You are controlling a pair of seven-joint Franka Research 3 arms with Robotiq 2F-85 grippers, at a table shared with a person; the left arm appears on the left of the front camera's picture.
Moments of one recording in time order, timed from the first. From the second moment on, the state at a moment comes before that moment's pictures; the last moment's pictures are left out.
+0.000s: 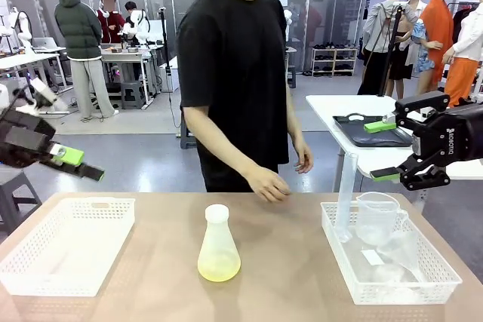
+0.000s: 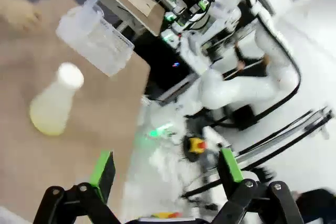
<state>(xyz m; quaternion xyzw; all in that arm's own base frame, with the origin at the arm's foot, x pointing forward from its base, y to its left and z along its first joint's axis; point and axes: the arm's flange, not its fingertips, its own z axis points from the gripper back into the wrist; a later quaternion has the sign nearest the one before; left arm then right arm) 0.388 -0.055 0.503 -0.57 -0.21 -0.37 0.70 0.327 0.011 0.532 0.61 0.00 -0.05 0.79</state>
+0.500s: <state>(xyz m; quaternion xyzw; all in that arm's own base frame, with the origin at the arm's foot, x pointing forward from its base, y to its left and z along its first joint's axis) 0.396 -0.066 0.511 -0.47 -0.49 -0.44 0.59 0.327 0.010 0.532 0.61 0.00 -0.05 0.79</state>
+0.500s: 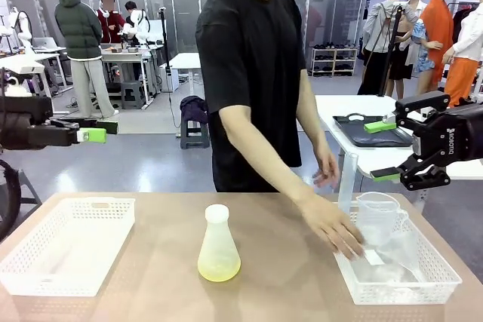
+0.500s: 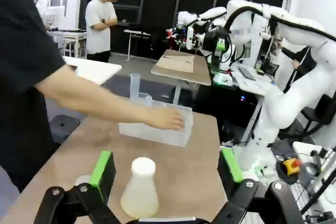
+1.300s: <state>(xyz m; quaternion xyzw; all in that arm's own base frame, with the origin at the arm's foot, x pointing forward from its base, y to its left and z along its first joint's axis) 0.398 -0.069 0.512 -0.45 -0.50 -0.47 0.57 0.327 0.010 0.533 0.61 0.00 -0.05 0.79</state>
